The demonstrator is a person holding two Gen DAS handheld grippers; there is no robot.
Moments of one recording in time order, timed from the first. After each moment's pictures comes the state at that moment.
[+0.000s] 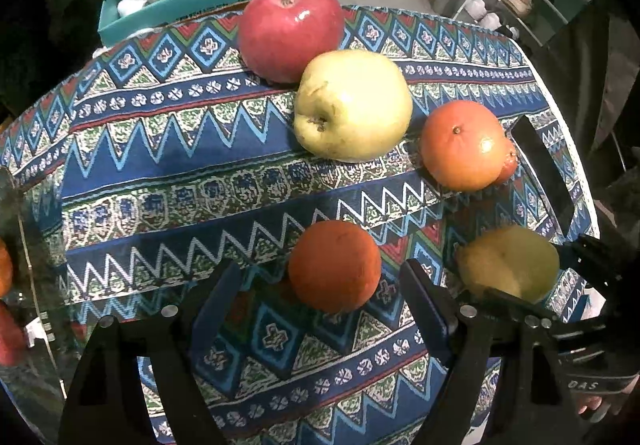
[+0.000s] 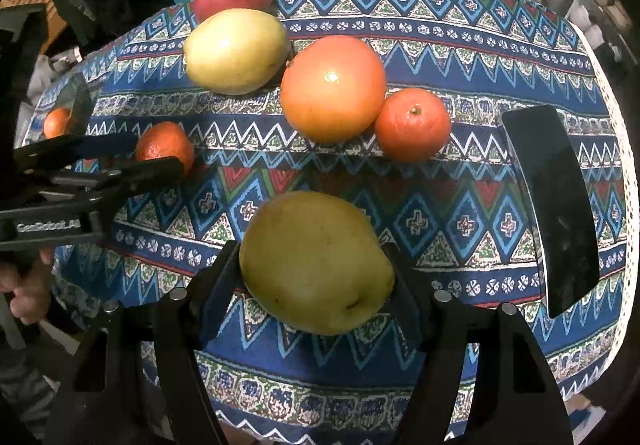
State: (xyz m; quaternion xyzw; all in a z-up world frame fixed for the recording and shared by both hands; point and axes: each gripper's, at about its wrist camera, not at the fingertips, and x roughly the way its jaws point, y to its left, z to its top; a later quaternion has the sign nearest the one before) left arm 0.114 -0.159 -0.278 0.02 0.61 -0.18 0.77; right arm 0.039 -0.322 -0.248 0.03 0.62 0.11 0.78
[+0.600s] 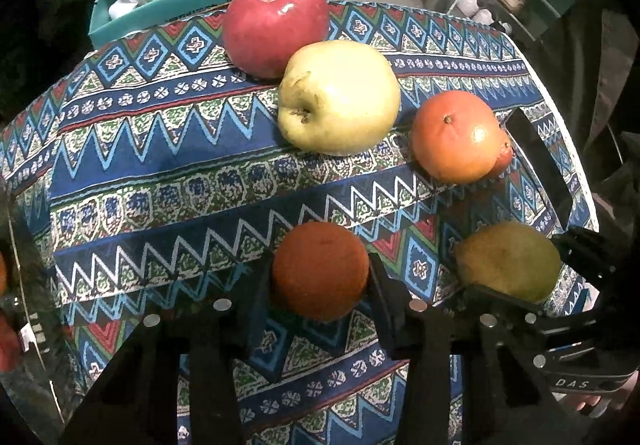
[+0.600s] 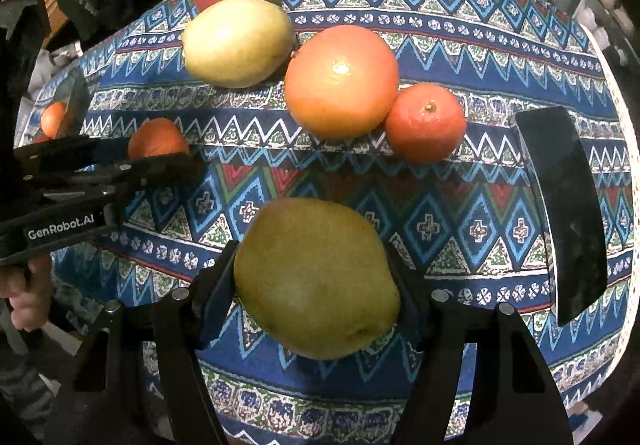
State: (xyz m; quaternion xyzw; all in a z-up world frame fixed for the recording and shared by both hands) left arm 0.107 -0.167 -0.280 0.03 0.60 -0.19 0.78; right arm 0.044 -0.313 -0.259 0.02 0.62 0.11 0.78
